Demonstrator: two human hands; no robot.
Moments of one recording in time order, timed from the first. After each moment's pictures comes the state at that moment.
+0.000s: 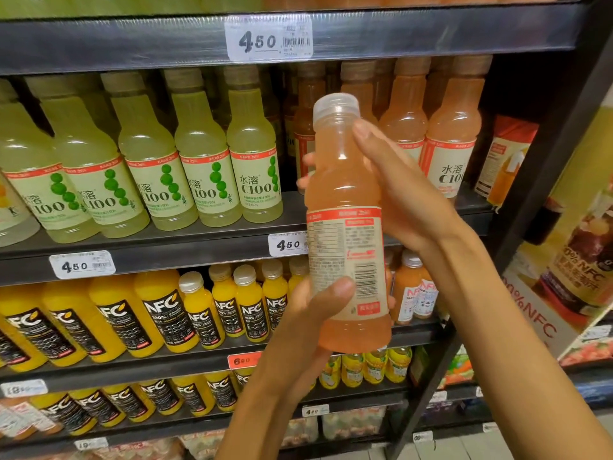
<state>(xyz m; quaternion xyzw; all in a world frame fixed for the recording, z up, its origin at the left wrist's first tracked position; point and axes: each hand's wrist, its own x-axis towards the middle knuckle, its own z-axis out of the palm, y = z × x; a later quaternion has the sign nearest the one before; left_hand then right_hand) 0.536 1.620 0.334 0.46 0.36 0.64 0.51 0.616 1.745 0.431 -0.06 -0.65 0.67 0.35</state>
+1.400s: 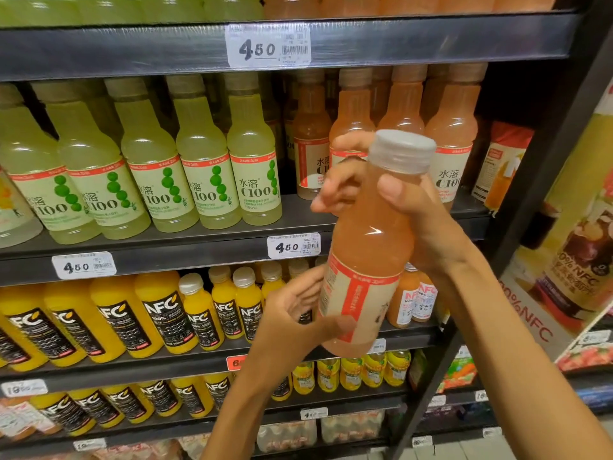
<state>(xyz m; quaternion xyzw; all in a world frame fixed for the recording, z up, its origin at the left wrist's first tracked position) 0.517 1.623 0.319 0.54 0.47 0.61 0.34 0.634 1.730 0.424 0.09 -0.68 0.63 0.35</state>
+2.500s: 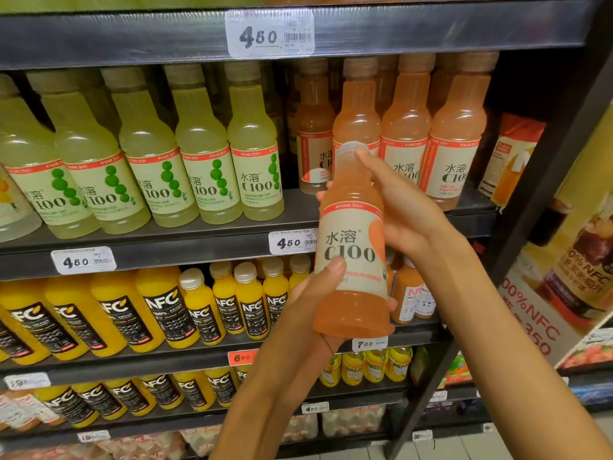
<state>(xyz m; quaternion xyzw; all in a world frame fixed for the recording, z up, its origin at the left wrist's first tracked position) 0.540 1.621 0.343 0.33 0.32 0.66 0.59 0.607 1.768 0.410 -0.21 -0.50 0.77 0.35</state>
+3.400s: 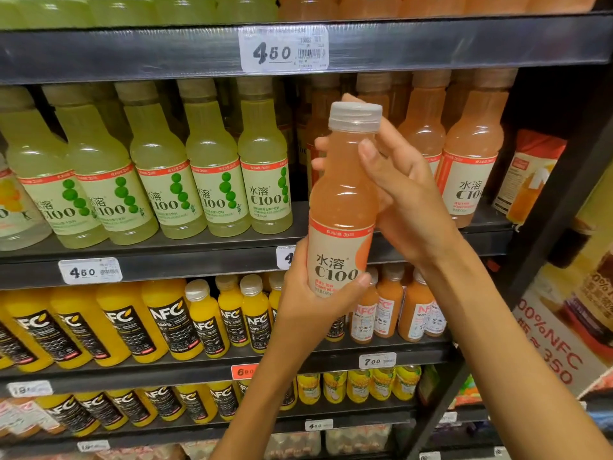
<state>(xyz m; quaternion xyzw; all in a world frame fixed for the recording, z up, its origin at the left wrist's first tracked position) 0.516 1.662 0.332 0.48 0.52 0.66 0.25 0.602 1.758 0.429 0.02 -0.66 0.62 0.43</state>
